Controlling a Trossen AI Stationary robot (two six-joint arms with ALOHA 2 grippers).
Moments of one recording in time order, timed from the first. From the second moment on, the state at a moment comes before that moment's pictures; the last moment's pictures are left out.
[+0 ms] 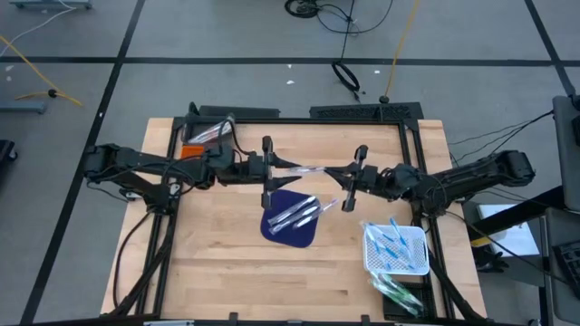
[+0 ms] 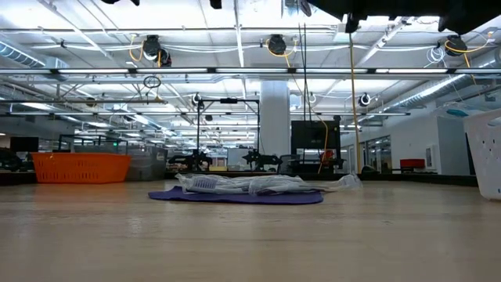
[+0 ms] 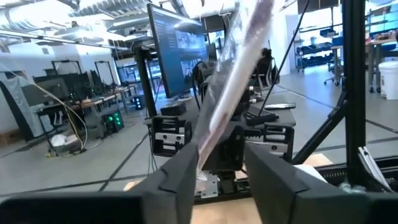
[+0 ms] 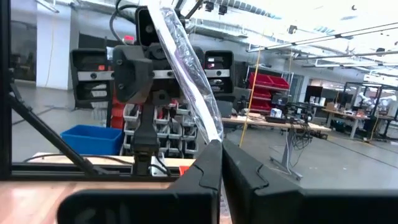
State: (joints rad) left arm 0.00 1.39 0.94 0.60 0.03 0.20; right arm 0.10 1.12 0.52 0.84 0.31 -0.21
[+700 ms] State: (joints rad) left arm 0.01 1.39 0.94 0.60 0.01 0.20; right arm 0.09 1.26 0.52 1.00 0.31 -0.19
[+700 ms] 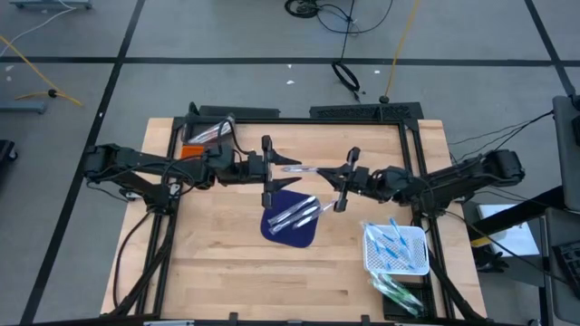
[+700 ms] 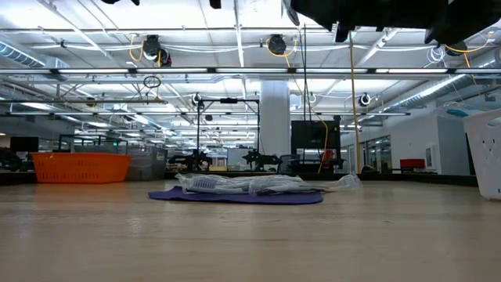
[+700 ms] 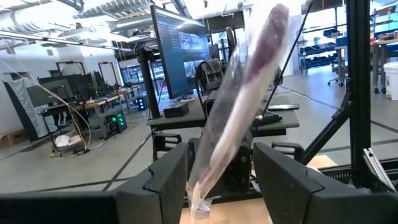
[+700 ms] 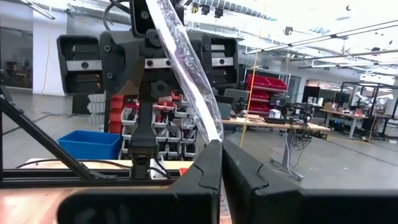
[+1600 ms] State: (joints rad) left arm 0.00 1.37 0.94 0.47 -0.12 0.18; right arm 0.07 1.29 0.52 0.95 0.39 -0.18
